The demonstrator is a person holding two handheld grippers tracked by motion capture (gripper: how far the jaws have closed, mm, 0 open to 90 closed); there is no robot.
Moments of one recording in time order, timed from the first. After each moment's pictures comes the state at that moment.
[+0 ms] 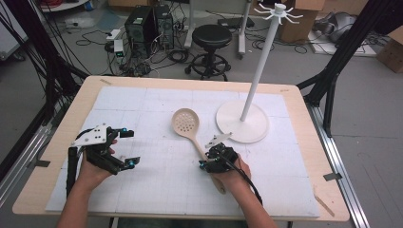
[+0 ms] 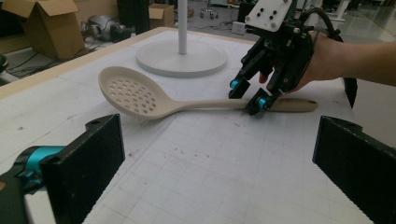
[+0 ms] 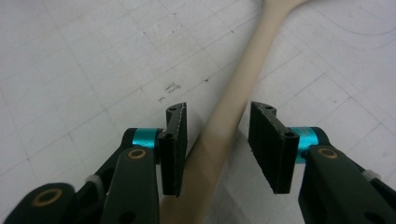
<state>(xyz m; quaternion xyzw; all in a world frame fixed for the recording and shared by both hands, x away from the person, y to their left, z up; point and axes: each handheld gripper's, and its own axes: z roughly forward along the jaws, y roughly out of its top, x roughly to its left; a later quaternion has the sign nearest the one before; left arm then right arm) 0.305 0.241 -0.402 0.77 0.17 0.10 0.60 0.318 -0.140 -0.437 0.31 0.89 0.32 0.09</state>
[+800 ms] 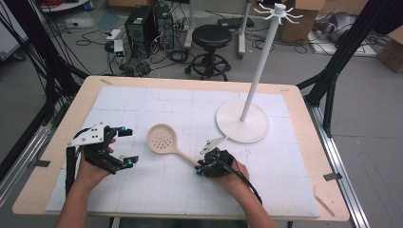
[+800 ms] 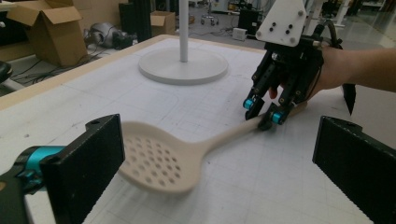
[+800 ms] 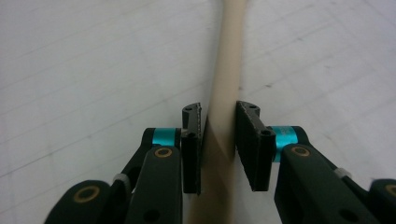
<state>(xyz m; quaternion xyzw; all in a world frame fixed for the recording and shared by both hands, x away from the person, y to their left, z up) 0.304 0.245 -0.397 0.76 0.17 0.10 0.62 0.308 -0.129 -0.436 0.23 0.91 0.33 0.05</state>
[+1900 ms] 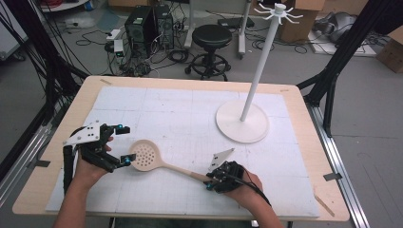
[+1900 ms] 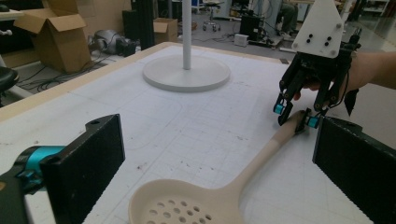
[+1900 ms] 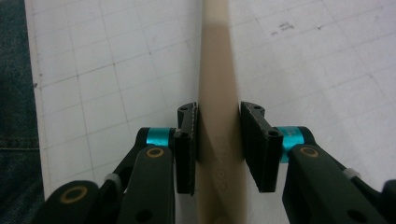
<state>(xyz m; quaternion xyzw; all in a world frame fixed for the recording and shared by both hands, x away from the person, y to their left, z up) 0.303 0.249 -0.391 0.76 0.17 0.11 0.62 0.274 -0.154 -0.430 0.17 0.94 0.30 0.04</state>
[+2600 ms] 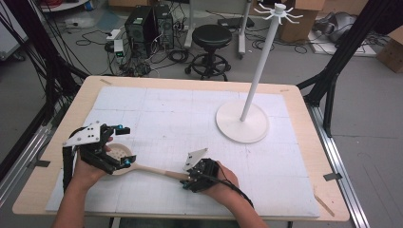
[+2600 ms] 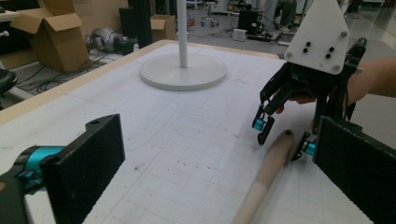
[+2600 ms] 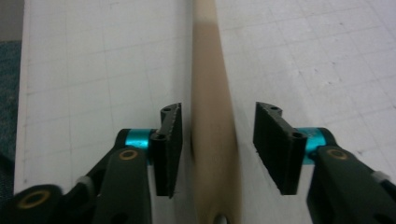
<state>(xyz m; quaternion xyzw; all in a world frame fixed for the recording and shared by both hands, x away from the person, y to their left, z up) 0.300 0.247 -0.385 0.76 0.16 0.11 0.61 0.278 -0.093 -0.434 0.12 0.93 0.33 0.07</state>
